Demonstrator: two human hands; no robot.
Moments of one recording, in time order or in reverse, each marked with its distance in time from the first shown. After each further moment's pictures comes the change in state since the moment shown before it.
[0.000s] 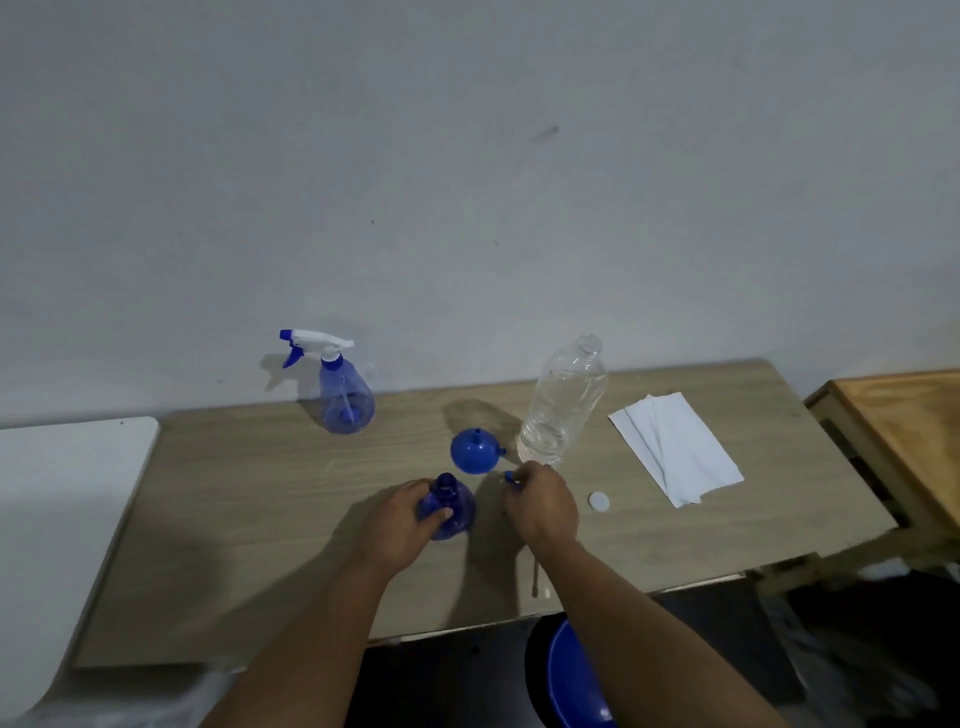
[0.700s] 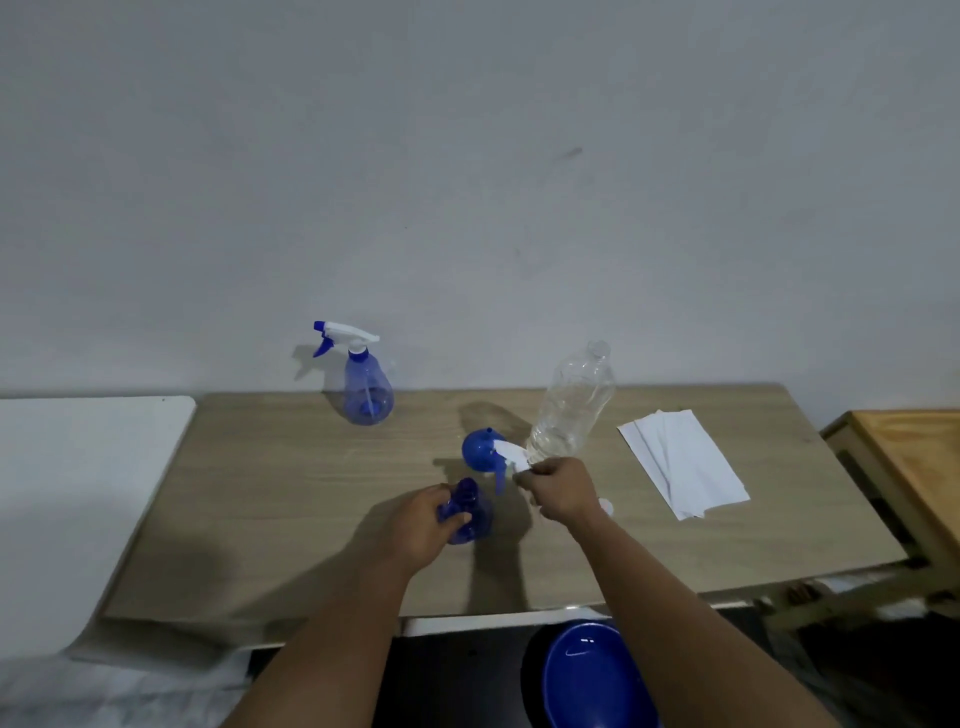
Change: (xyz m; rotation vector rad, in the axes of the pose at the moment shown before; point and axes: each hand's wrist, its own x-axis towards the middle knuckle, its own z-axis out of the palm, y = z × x) left_hand -0.019 0.014 0.018 -0.079 0.007 -0.078; right_hand 0.005 0.002 -0.041 0.398 -0.222 0.038
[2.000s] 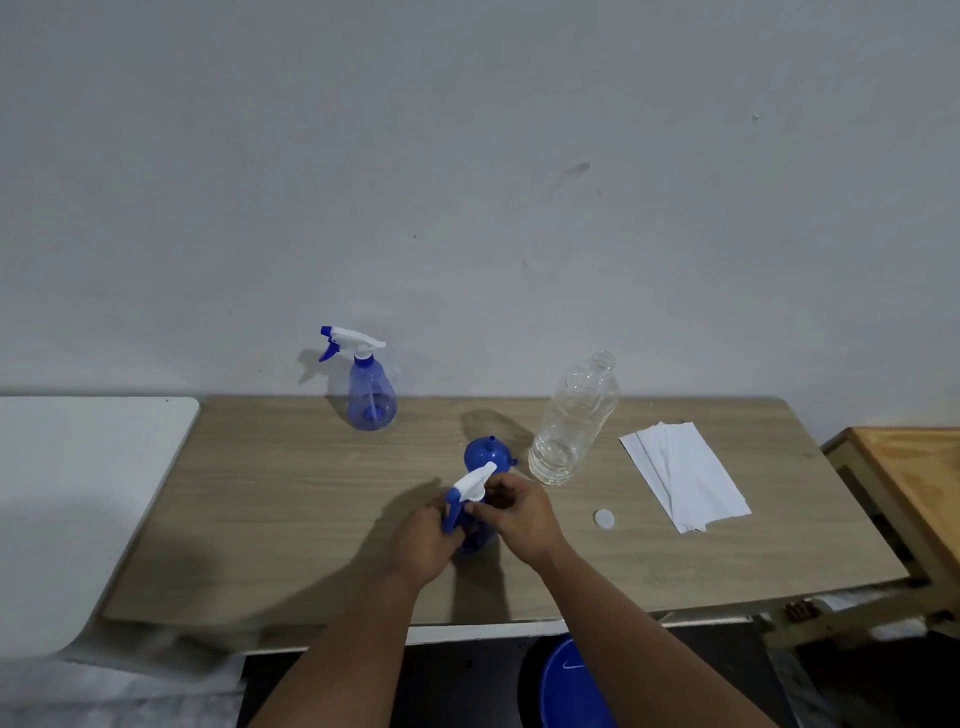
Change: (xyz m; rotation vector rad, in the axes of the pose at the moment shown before) left_hand -0.006 0.012 0.008 0.066 0.031 -0.206; right_hand -0.030 0.002 0.046 0.157 -0.145 -0.349
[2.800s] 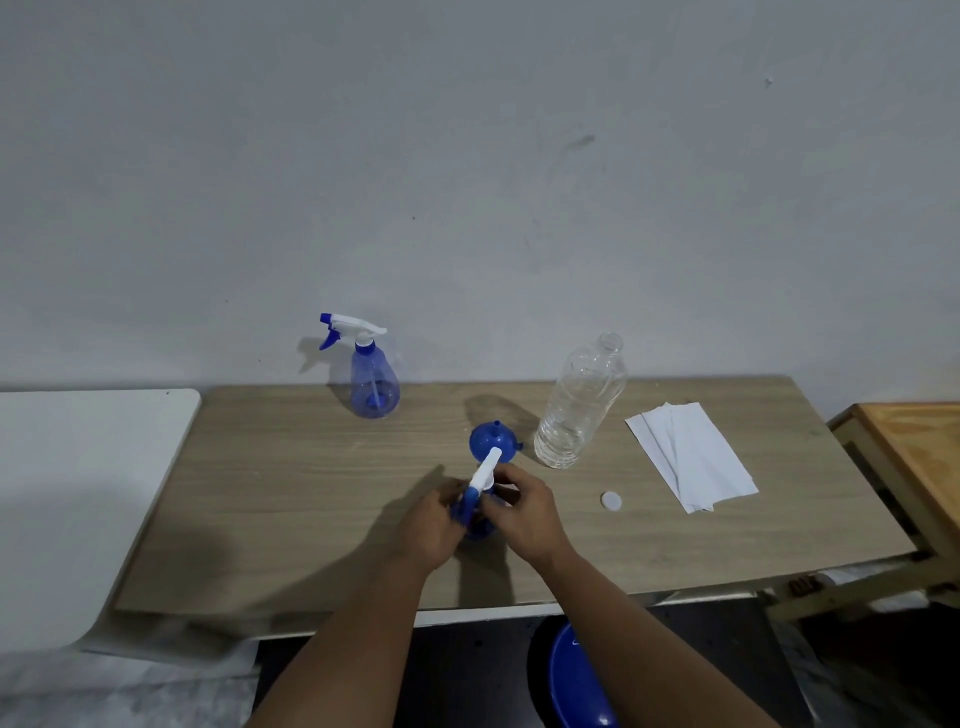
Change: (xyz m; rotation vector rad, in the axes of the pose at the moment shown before) left_hand -0.003 0.005 -0.003 0.018 -0.029 0.040; right_hand -0.014 0.003 0.014 0.045 0.085 -0.043
